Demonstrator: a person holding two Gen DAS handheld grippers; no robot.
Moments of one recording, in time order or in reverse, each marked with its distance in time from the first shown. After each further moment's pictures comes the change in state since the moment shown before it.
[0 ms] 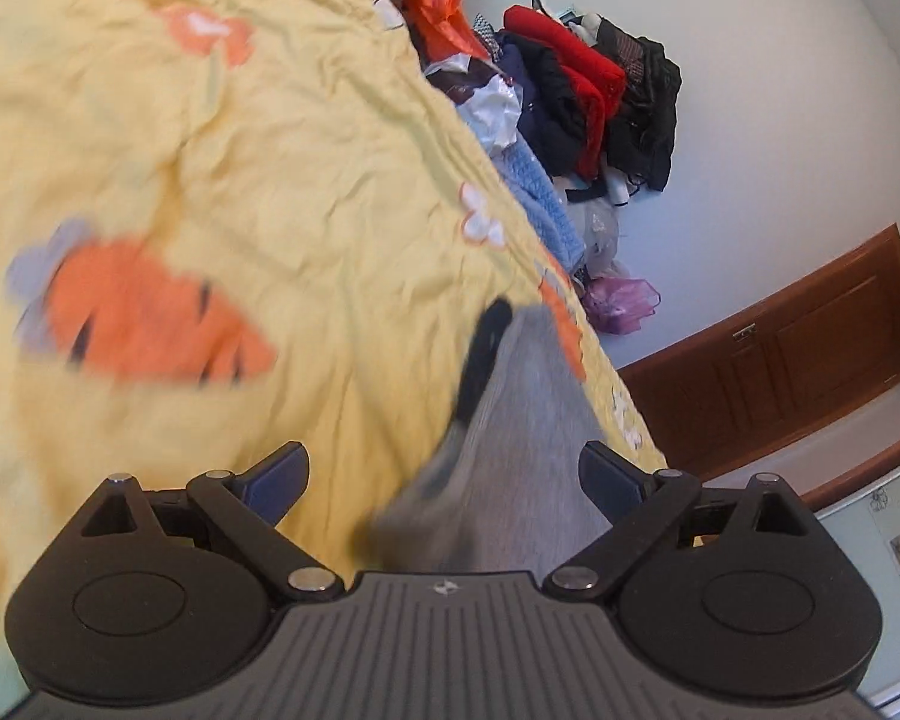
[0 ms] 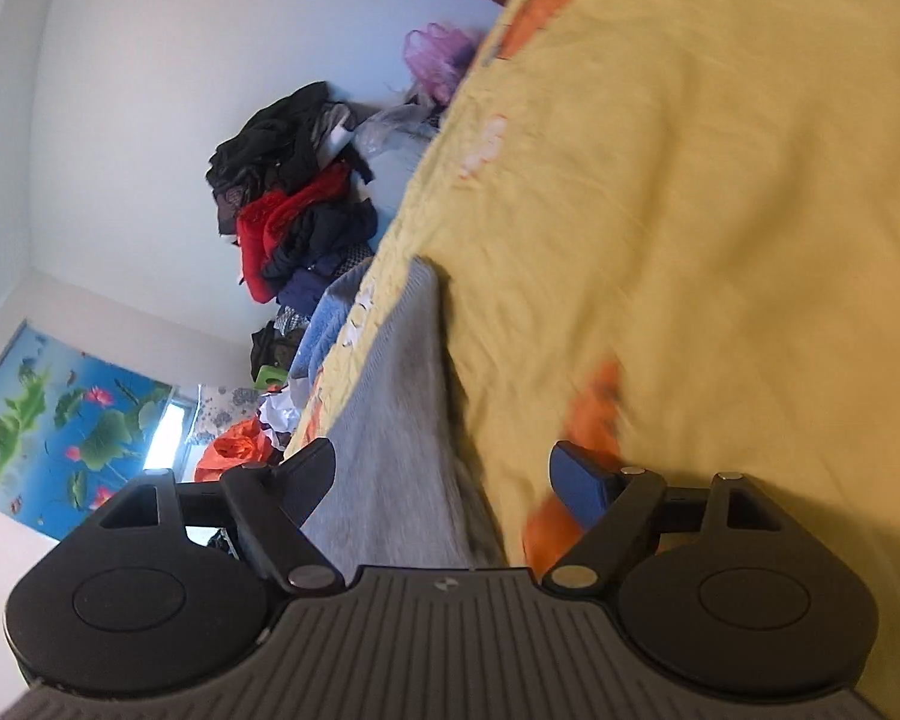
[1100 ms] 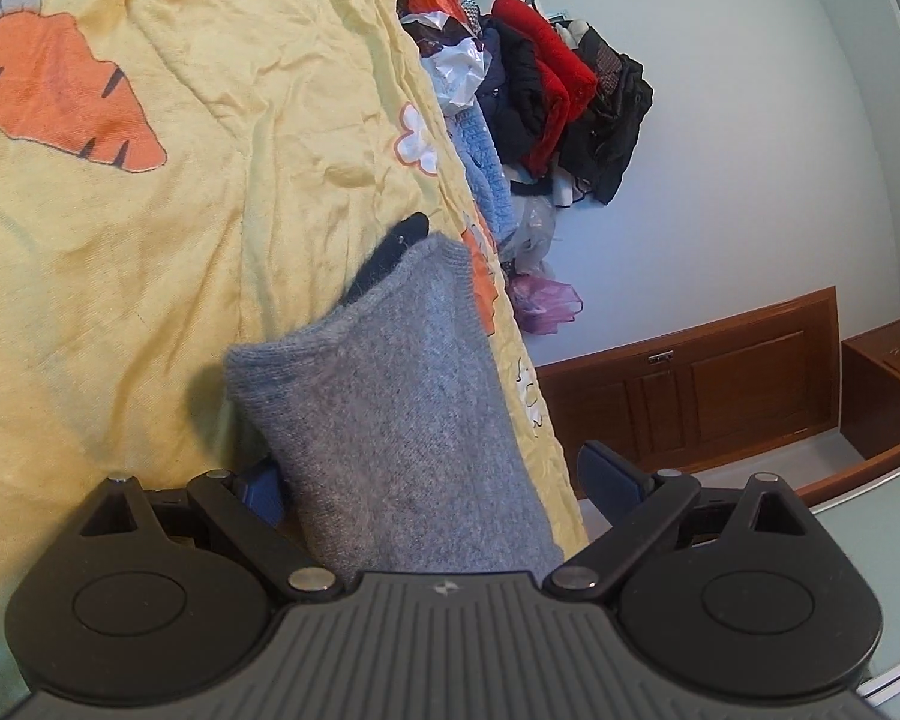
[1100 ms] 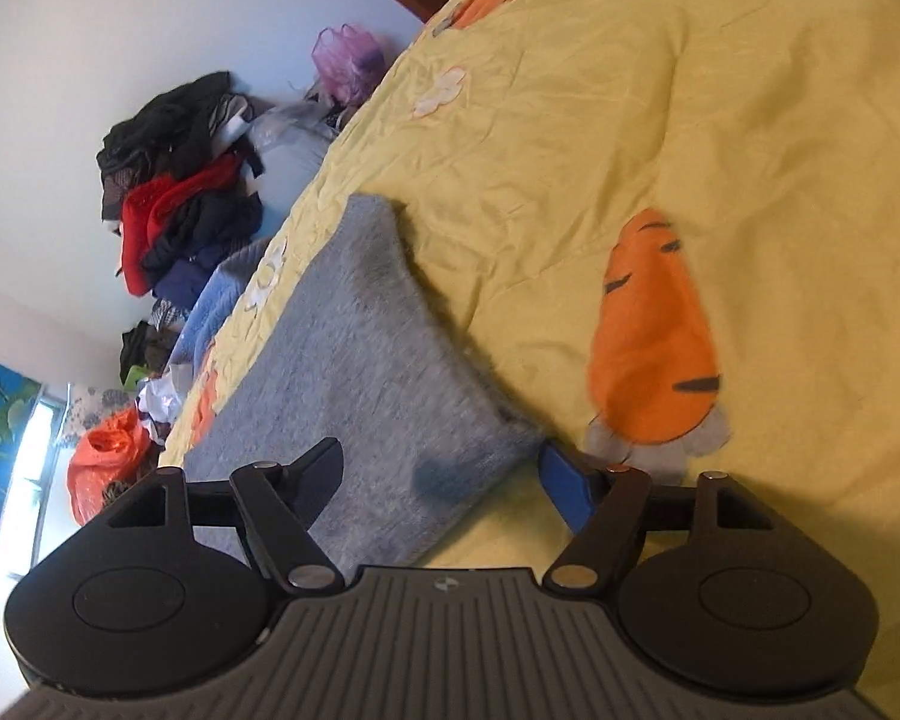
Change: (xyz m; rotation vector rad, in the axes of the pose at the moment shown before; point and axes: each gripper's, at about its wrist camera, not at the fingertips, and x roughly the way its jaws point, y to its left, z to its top) left arm 0.030 -0.020 -0.036 -0.177 0.029 -0.186; right arm 0.060 0.063 -0.061 -0.058 -0.028 -0.300
